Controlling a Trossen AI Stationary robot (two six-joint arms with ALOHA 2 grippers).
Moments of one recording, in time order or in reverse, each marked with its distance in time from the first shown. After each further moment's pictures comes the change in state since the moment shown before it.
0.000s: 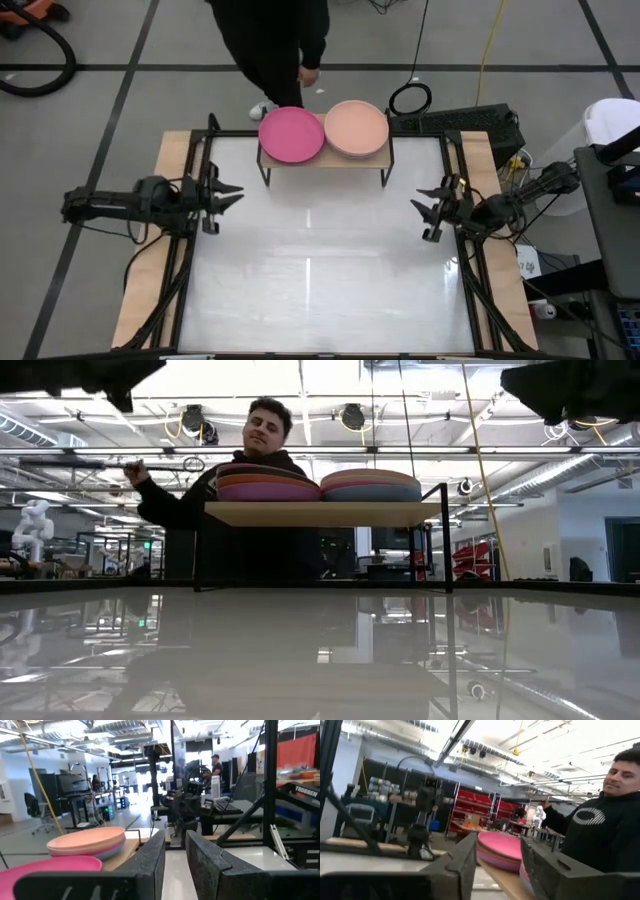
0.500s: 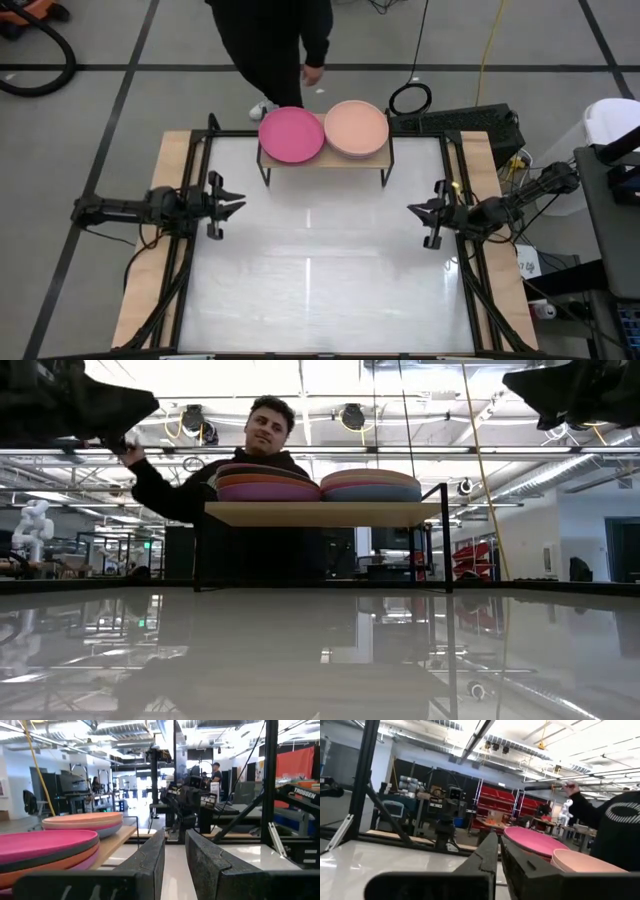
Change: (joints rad) left arm 0.000 -0.175 -0.269 0.132 0.001 -0.042; right arm 0.000 -0.006 -0.005 -0.113 -0.105 0.106
